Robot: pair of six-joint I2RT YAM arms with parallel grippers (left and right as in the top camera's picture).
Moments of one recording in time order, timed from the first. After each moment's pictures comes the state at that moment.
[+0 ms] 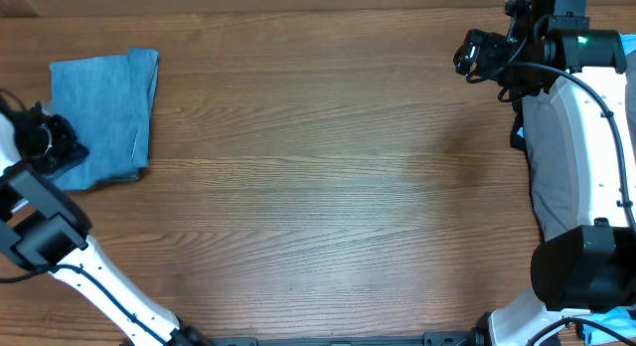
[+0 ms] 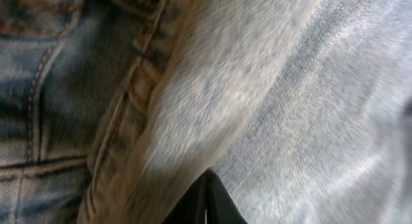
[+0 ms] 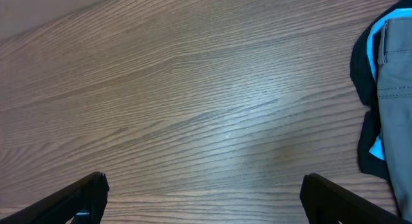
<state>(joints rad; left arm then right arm) 0.72 2.47 2.14 -1.22 0.38 0.00 -0.06 1.82 1.83 -1.04 -0.20 0.22</state>
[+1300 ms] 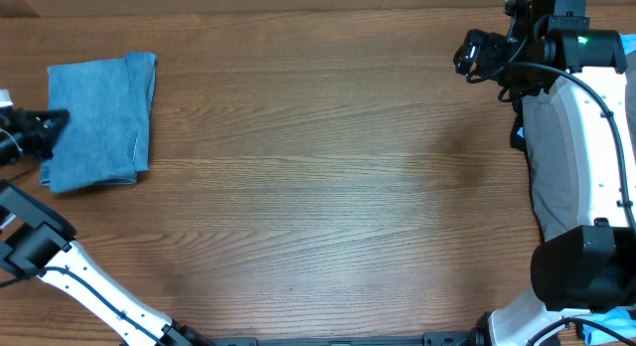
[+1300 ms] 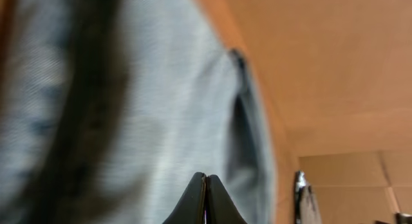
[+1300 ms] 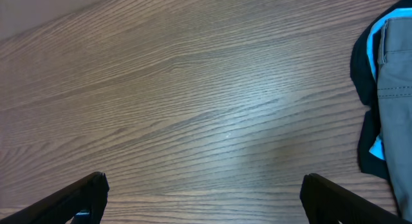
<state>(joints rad) 0.85 2.72 2.38 -1.00 1.18 0.05 -0.06 1.82 1.83 -1.04 -0.20 0.22</state>
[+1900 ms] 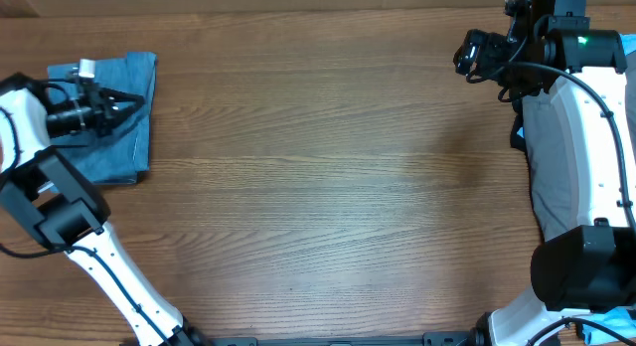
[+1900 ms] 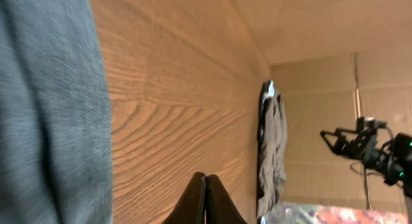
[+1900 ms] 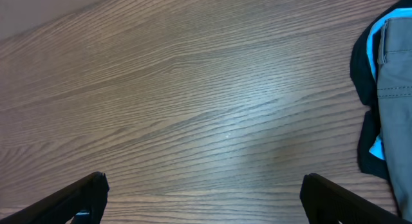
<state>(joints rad) 0.58 2.58 2.23 -1.43 1.18 0.39 -0.06 1.82 1.83 -1.04 -0.20 0.22</state>
